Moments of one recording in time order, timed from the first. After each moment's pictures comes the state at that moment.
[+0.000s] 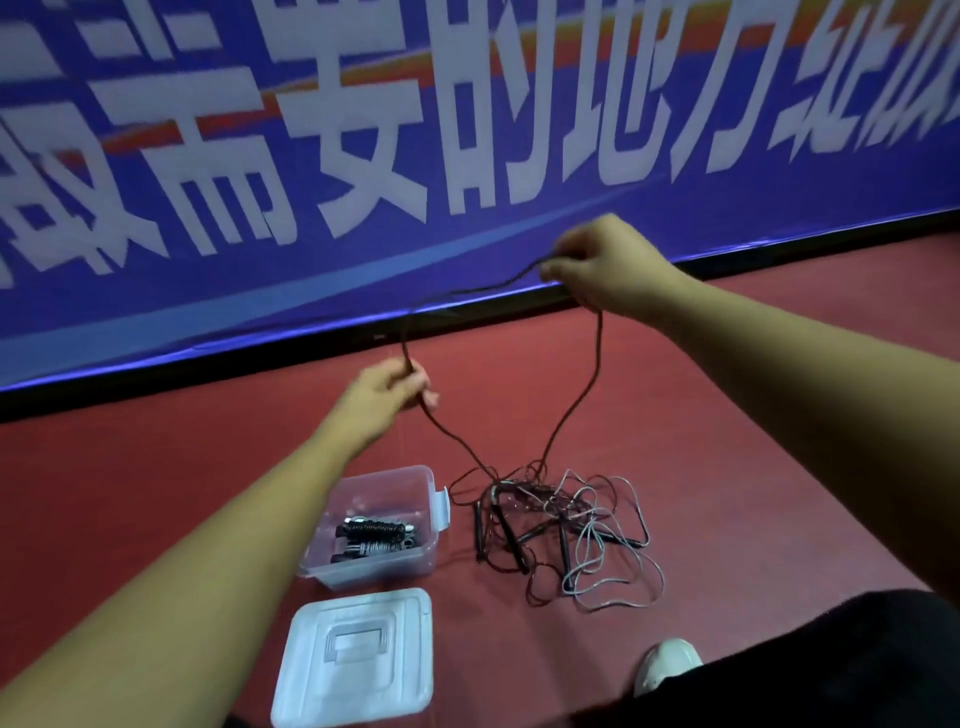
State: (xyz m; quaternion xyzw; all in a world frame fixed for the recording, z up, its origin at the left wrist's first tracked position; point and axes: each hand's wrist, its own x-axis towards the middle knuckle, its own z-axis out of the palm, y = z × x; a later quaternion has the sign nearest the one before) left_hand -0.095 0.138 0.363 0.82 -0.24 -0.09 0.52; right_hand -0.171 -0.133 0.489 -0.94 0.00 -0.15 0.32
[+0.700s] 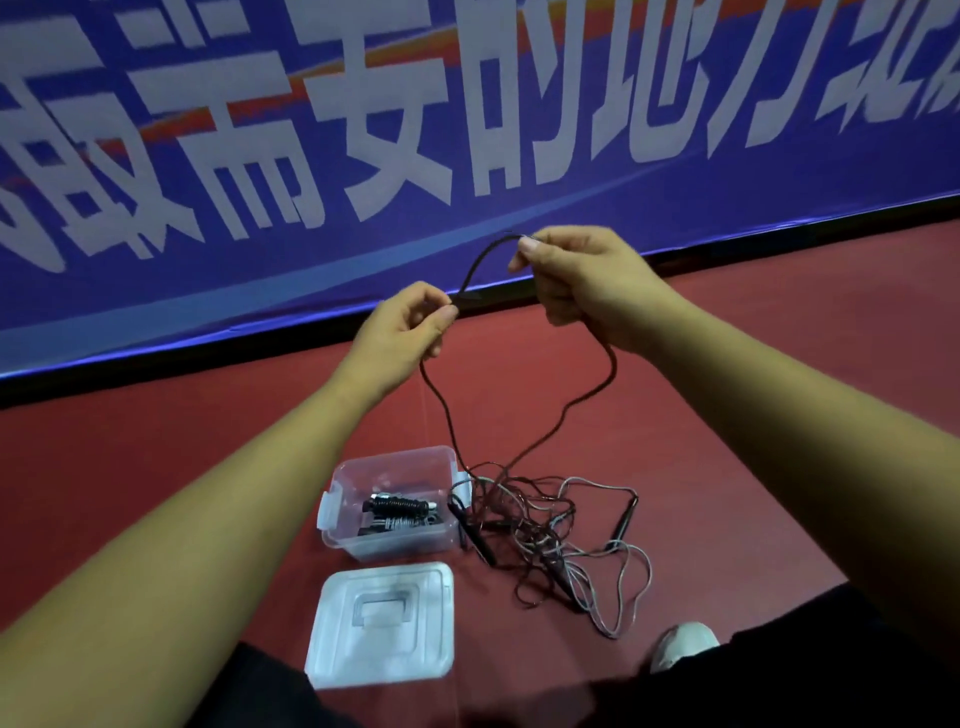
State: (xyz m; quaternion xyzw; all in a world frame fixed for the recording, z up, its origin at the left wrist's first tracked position) left_hand -0.110 0.127 0.420 0.82 -0.27 0.02 0.50; right_hand -0.176 -0.092 0.466 -0.70 -0.10 -0.05 0.70
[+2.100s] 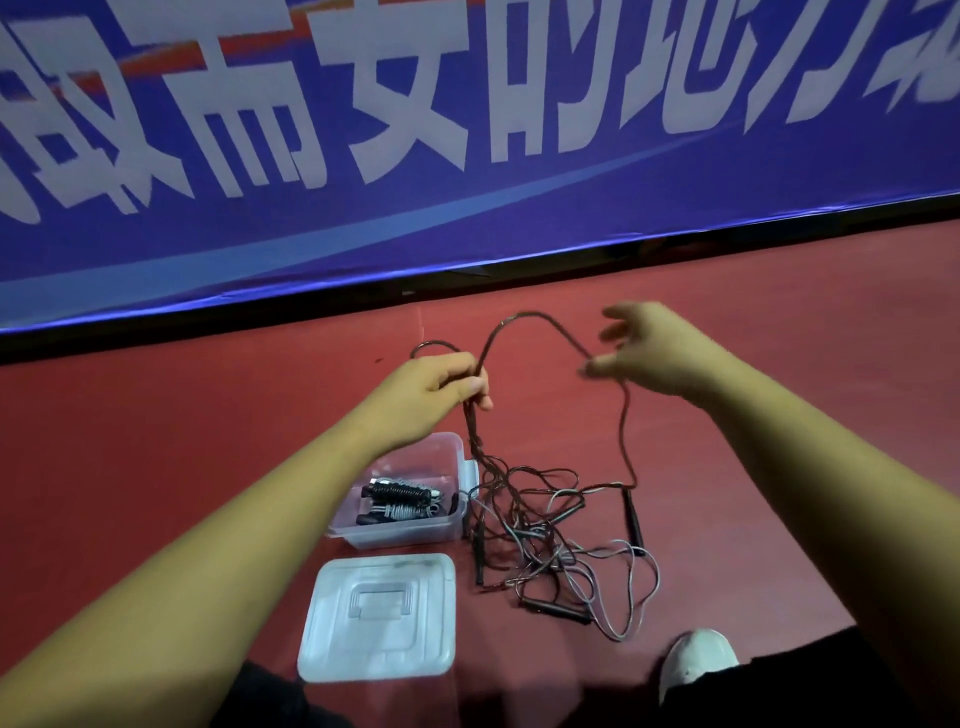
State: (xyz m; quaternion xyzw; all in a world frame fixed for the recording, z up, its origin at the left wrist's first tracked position) left_hand -0.105 0.148 0.359 0.85 -0.32 -0.13 0.40; right_hand -0.161 -0.115 0.390 -0.92 0.10 0.02 0.37
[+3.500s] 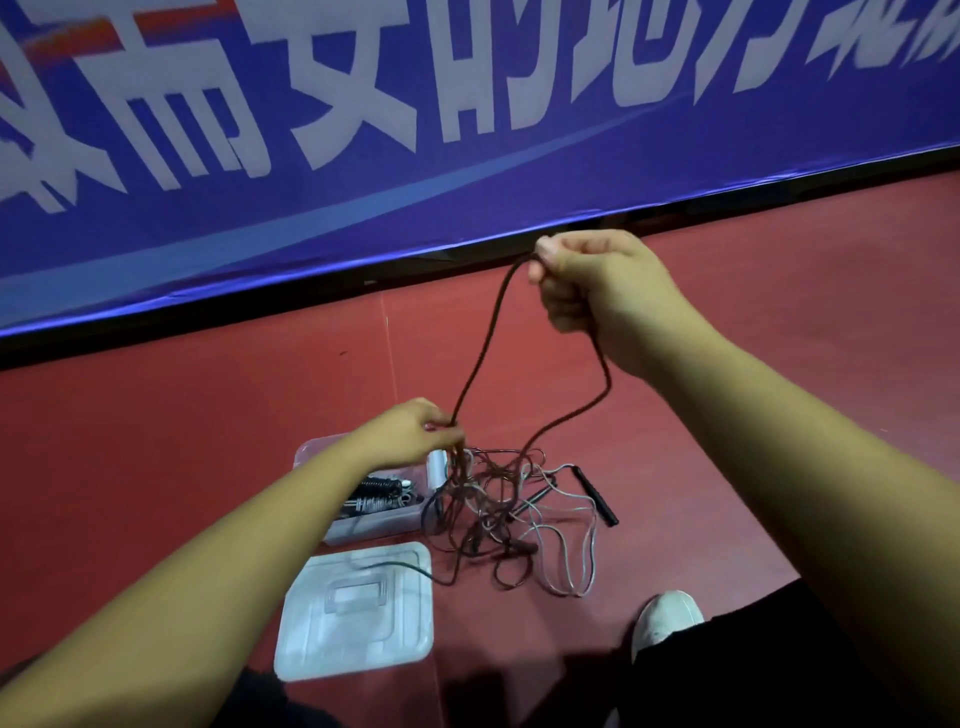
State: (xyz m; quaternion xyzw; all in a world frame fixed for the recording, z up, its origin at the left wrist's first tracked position) left_hand -0.092 0.126 0.283 0.89 -0.30 -0.25 0.23; right_hand -0.177 -0.097 0.419 -0.64 -0.02 -0.05 0.76
